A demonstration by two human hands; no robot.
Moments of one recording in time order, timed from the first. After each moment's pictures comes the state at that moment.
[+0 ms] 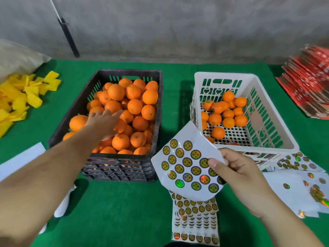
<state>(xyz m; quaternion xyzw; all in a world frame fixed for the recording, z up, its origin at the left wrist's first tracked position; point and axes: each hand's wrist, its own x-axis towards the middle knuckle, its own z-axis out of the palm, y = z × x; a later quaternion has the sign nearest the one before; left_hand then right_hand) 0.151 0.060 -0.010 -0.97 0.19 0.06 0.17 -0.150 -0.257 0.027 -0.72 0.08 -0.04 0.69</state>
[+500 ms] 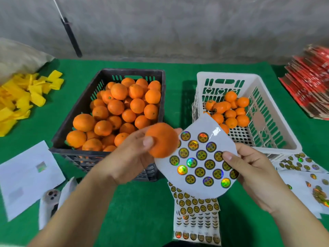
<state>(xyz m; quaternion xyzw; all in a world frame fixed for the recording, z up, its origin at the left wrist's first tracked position) -0.018 -0.007 0.063 -0.54 0.19 0.34 -0.75 -0.148 -0.274 0.033 -0.63 0.12 -0.04 0.77</state>
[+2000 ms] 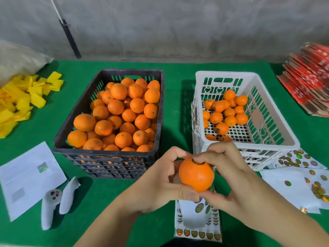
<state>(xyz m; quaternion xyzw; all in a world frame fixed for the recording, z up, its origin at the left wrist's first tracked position) -0.076 -0.026 0.036 -0.59 0.28 0.36 -0.67 -0.173 -0.241 0.064 -0.93 -0.17 -0.11 0.29</state>
